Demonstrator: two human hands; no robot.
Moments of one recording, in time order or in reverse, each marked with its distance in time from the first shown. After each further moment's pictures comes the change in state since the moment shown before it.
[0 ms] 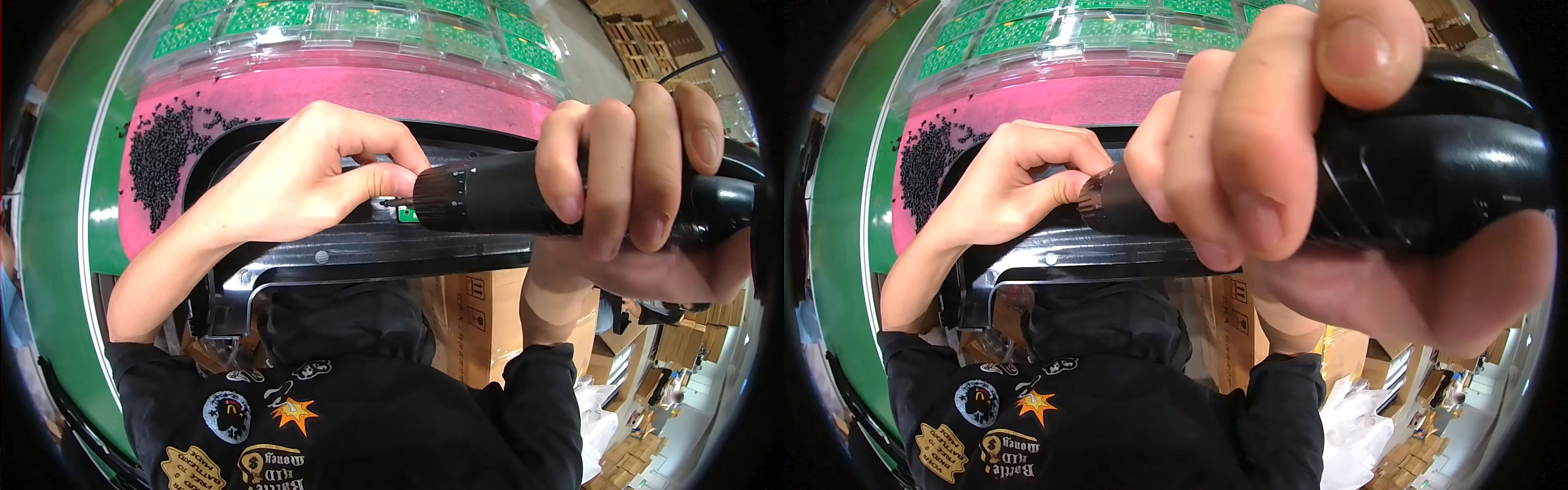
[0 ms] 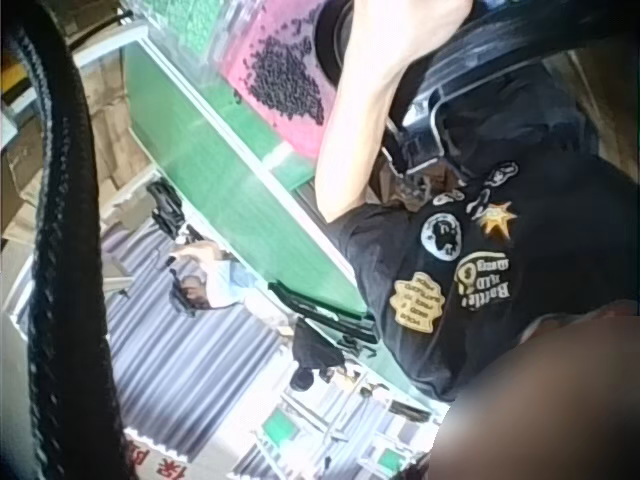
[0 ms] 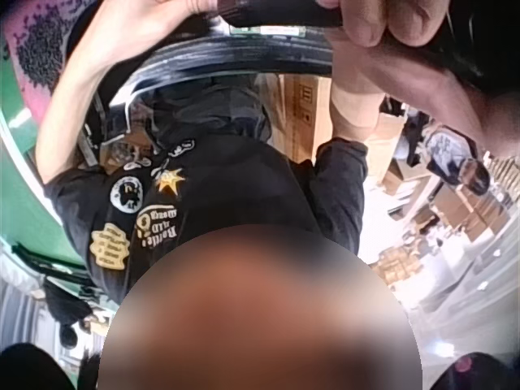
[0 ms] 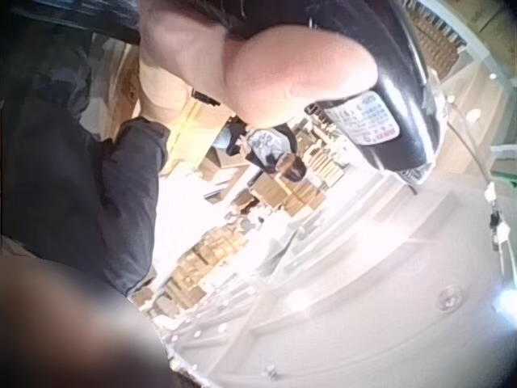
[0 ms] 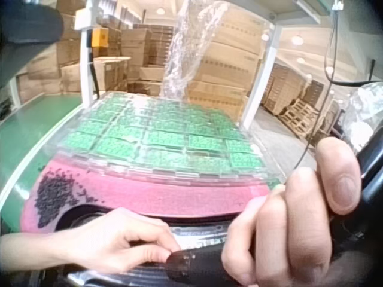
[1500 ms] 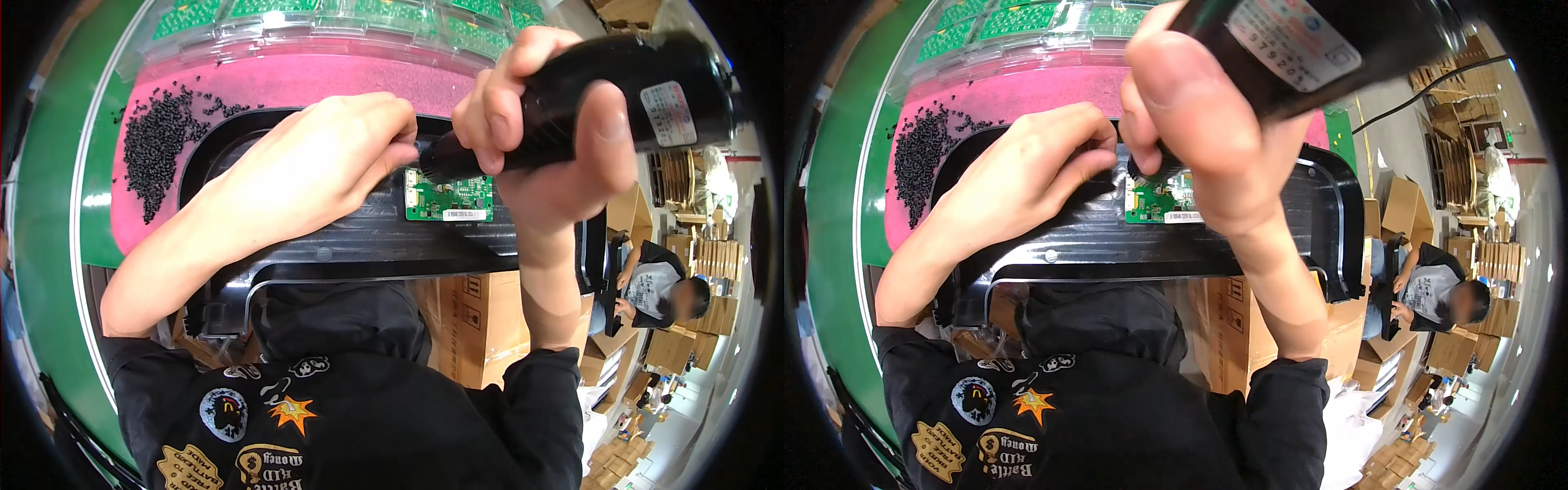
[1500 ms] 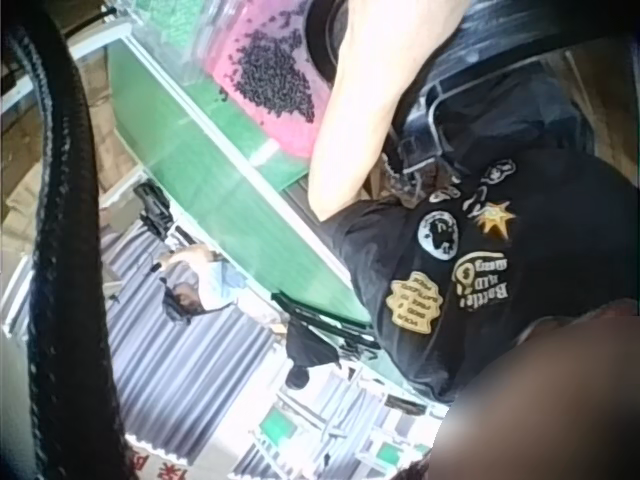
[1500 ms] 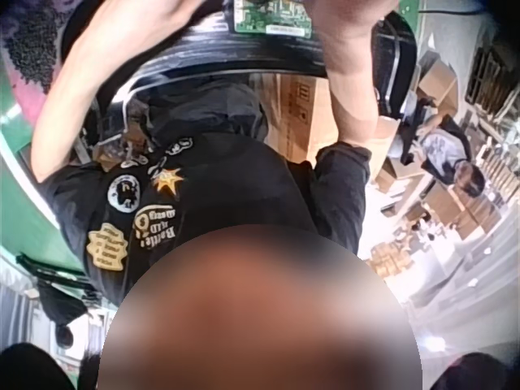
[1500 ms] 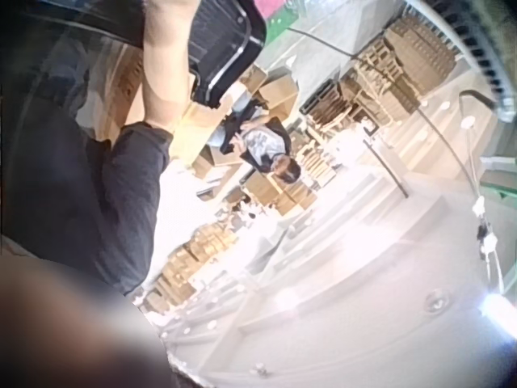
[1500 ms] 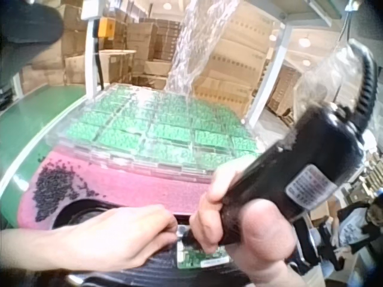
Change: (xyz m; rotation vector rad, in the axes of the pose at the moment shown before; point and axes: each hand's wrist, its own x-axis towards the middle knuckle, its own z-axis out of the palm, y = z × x) left_hand 0.000 -0.010 0.002 0.580 0.170 0.078; right_hand -0.002 0.073 -0.004 -0.047 0.216 0.032
